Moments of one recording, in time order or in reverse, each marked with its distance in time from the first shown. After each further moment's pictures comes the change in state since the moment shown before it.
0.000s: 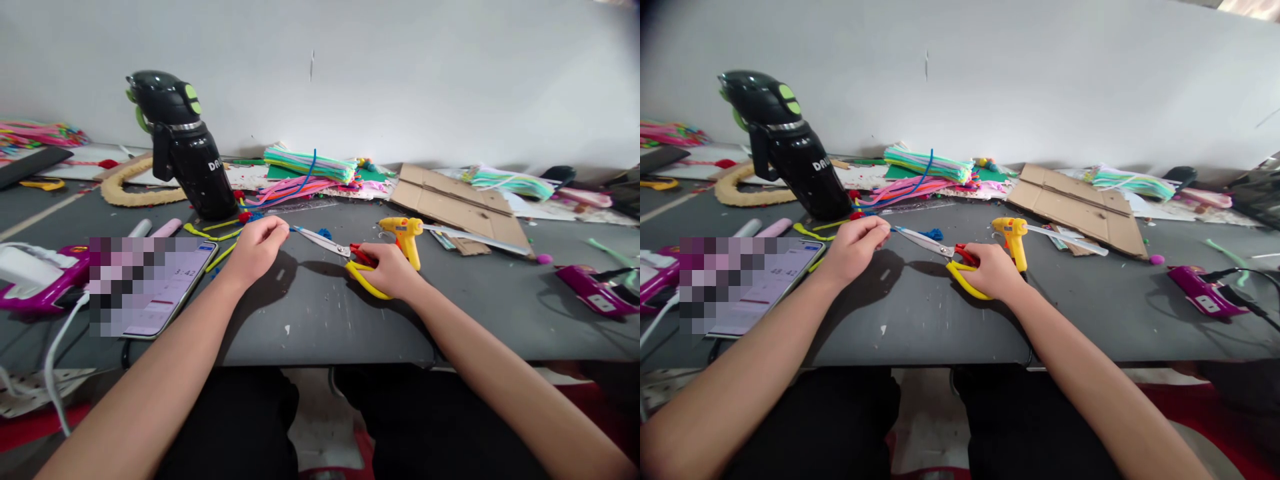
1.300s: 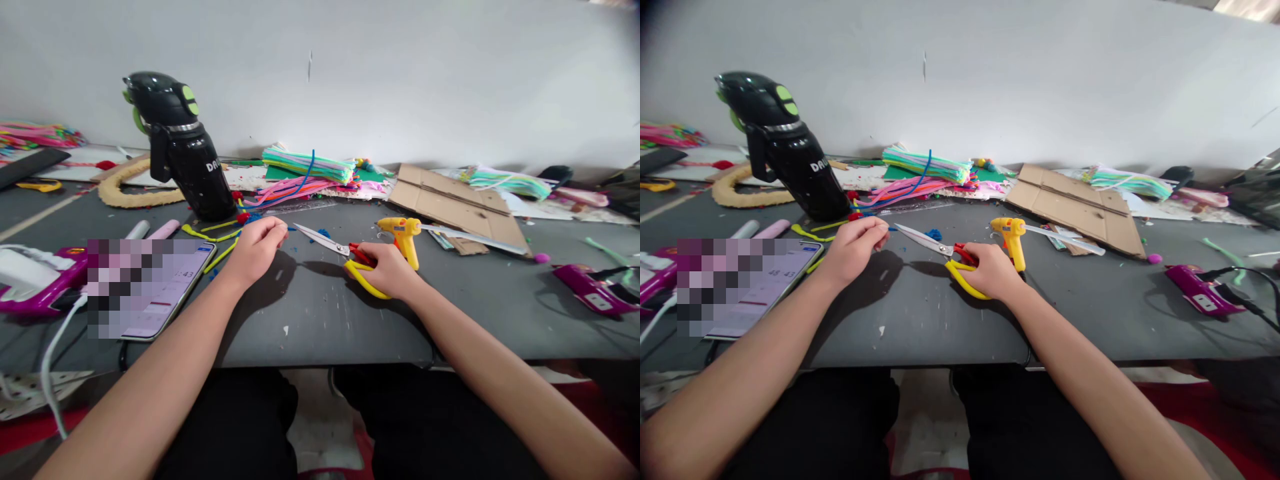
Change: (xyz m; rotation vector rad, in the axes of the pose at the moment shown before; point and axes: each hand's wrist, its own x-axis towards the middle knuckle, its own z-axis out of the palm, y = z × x) left_hand 0.001 0.000 0.002 -0.052 -0.005 -0.028; right_hand 0.000 0.003 0.002 0.014 0.002 -0.011
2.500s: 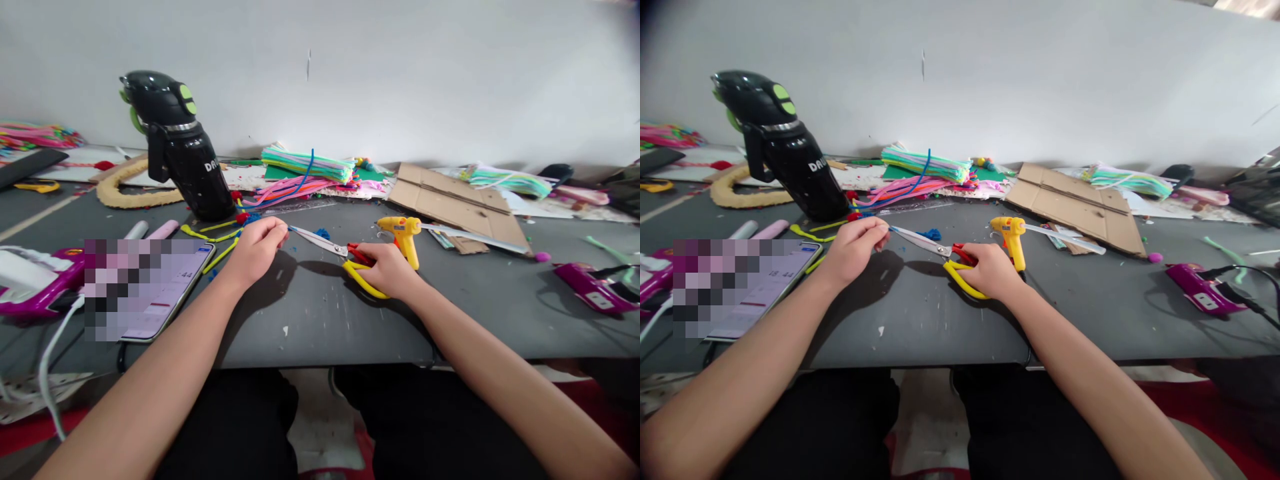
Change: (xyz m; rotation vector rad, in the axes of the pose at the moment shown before) left_hand 0.002 -0.005 0.002 -0.055 -0.025 0.001; right_hand 0.001 -0.004 -0.003 0.000 -0.008 -0.013
